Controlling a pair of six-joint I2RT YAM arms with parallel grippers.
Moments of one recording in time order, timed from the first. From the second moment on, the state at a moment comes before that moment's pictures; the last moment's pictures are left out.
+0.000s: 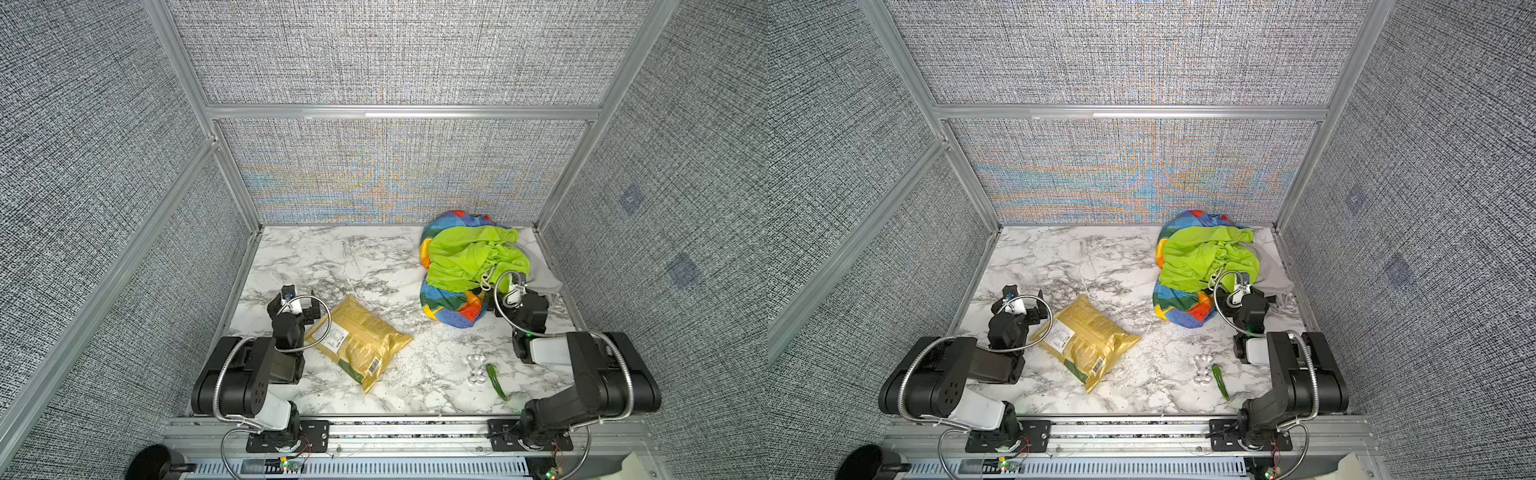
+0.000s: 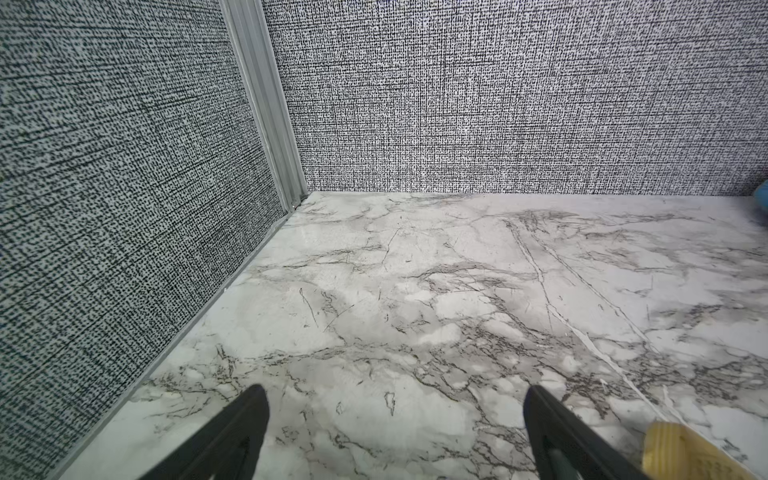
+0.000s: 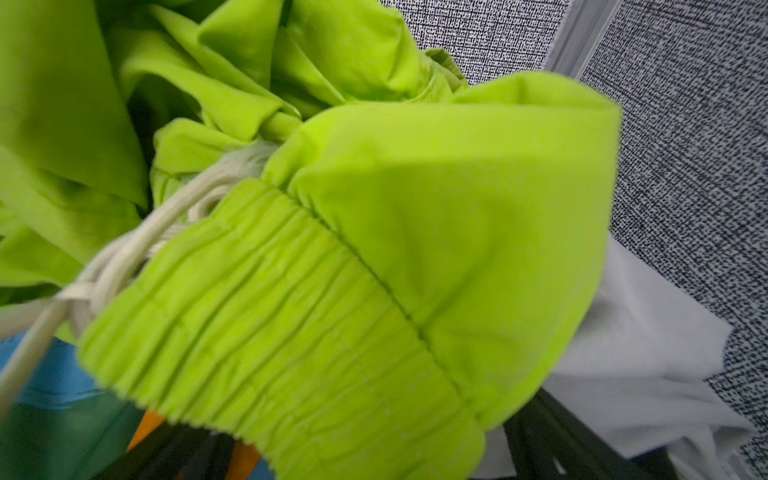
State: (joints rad) left arm -0.05 1.52 0.16 1.22 -0.20 0.02; right arm 0.00 1.52 0.32 0.87 0.06 -0.07
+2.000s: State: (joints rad) left arm -0.21 1.27 1.02 0.12 0.27 -0.29; right arm 0.30 1.14 0.93 -0.15 0.18 0.22
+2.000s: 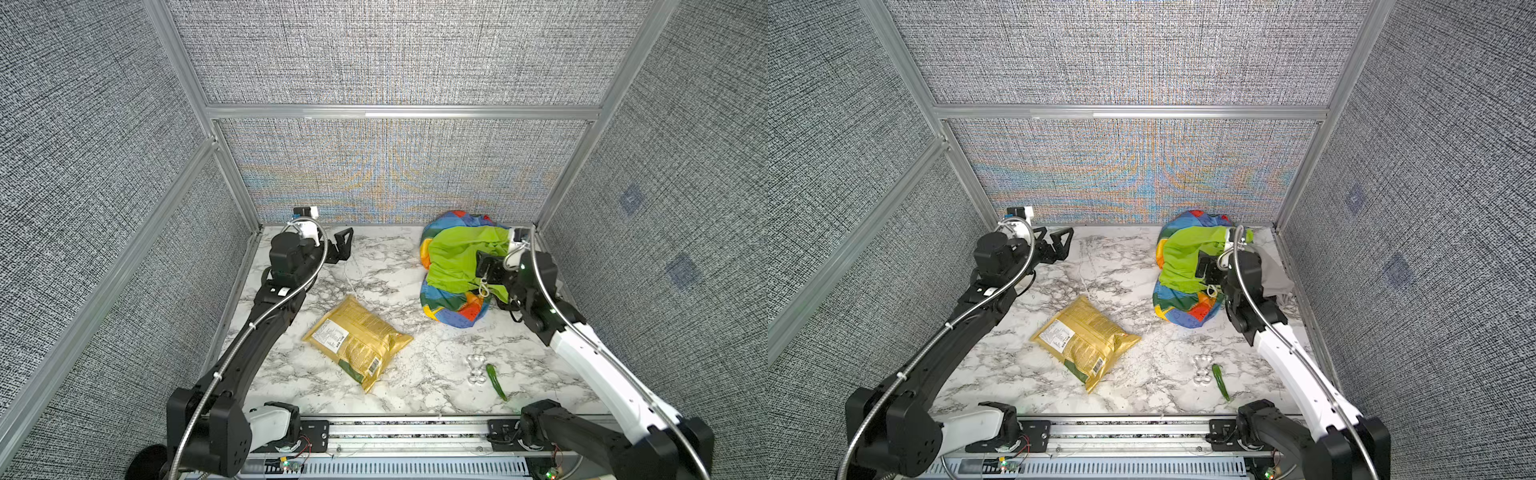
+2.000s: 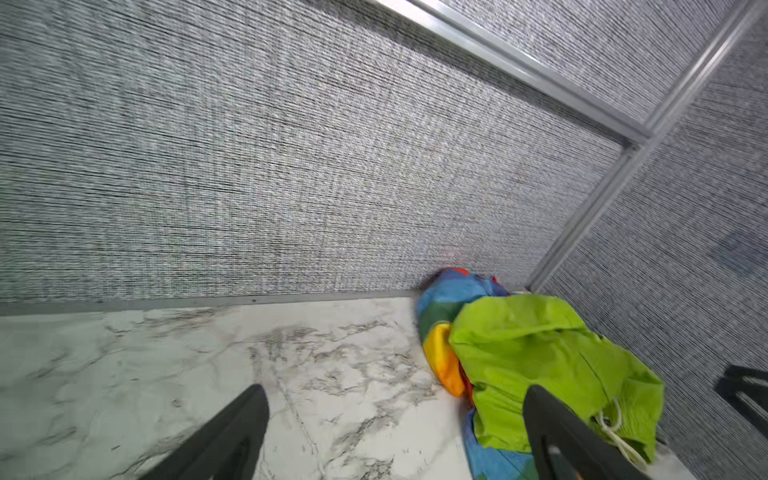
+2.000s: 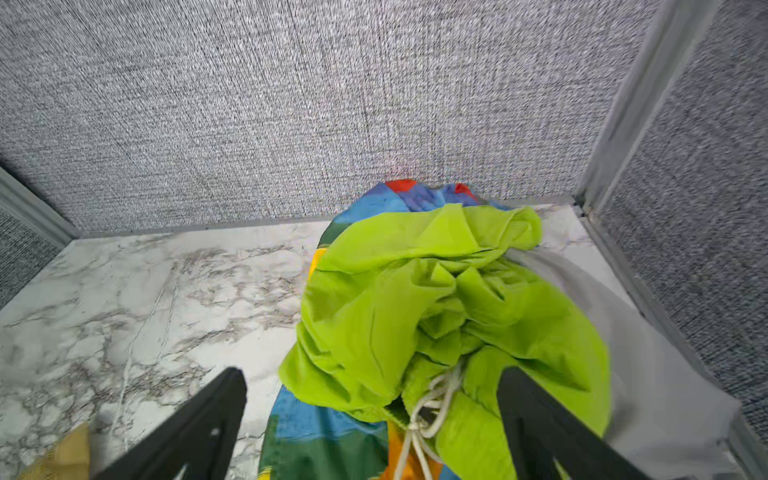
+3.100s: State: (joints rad) left arm -0.27 1.30 0.98 0.04 0.45 -0.20; right arm -0.04 1.61 1.31 -0.35 0.32 0.31
